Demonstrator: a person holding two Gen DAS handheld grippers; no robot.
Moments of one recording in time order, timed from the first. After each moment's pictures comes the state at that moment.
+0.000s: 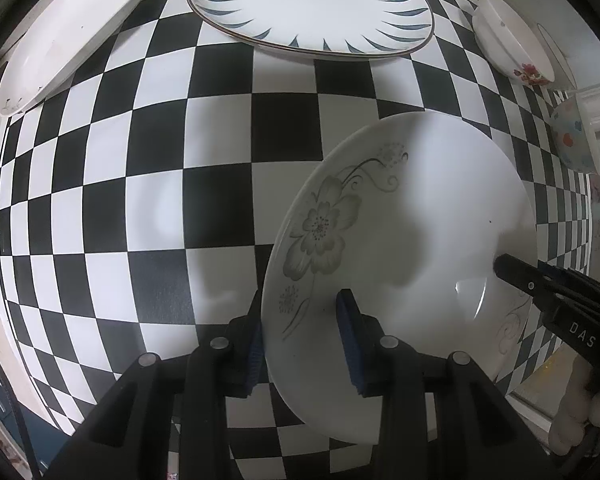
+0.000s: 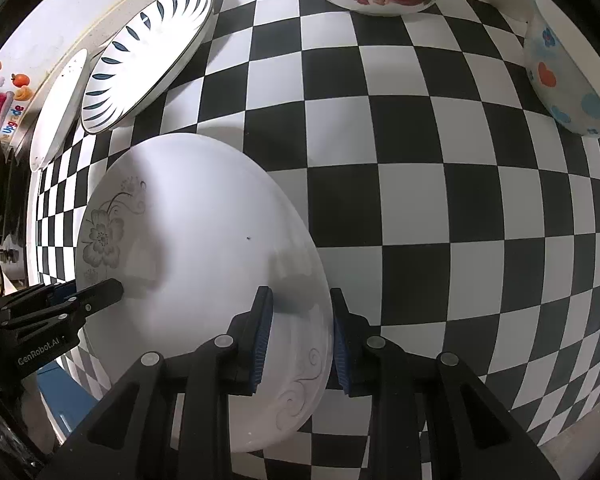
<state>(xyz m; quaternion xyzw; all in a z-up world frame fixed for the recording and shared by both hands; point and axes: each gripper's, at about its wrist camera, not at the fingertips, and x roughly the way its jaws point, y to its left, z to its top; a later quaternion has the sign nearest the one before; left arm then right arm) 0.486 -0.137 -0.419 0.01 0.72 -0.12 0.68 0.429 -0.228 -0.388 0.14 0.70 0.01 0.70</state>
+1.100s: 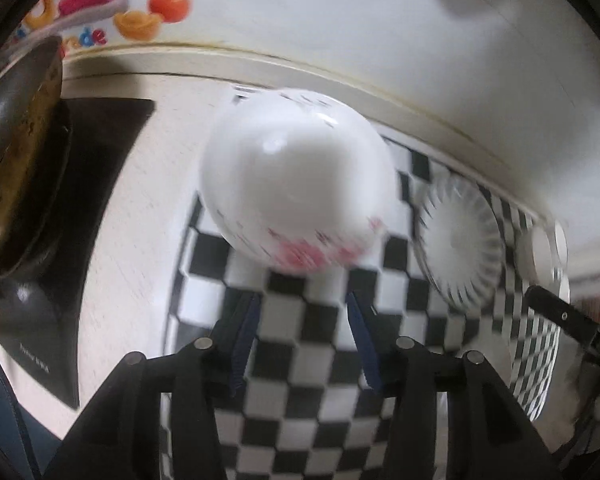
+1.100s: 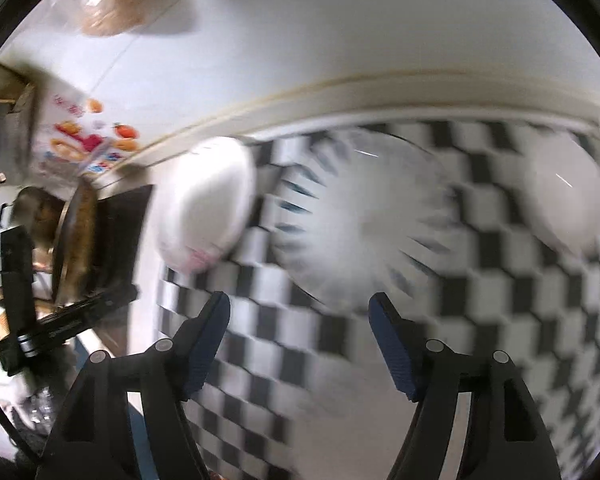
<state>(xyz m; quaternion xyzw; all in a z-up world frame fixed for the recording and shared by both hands) 0.604 0.097 -0.325 -0.12 0.62 -0.05 0.77 0.572 -0.101 -0.302 0.18 0.59 0.13 0.78</state>
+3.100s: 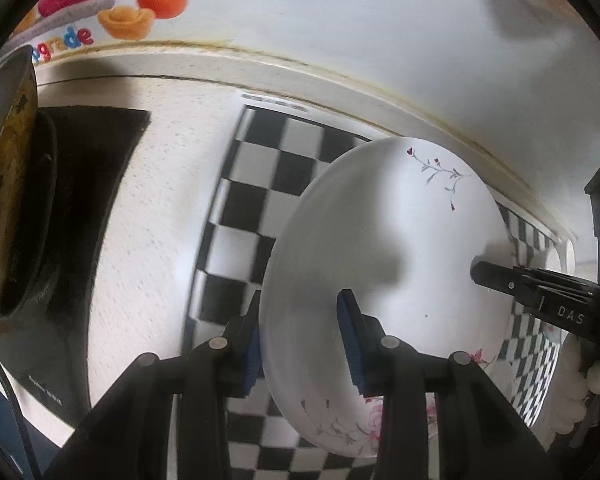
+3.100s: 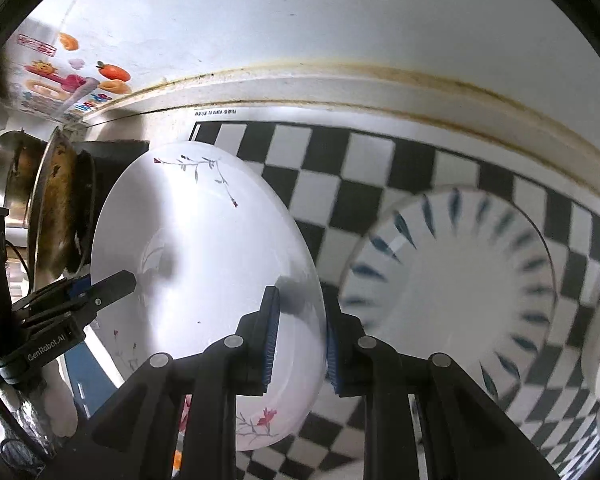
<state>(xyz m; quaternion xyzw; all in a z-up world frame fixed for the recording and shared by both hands) 0.643 0.096 -0.337 -0.11 0.64 -0.06 0.76 0.687 -0.028 -0.352 0.09 0.69 0.17 0.70</state>
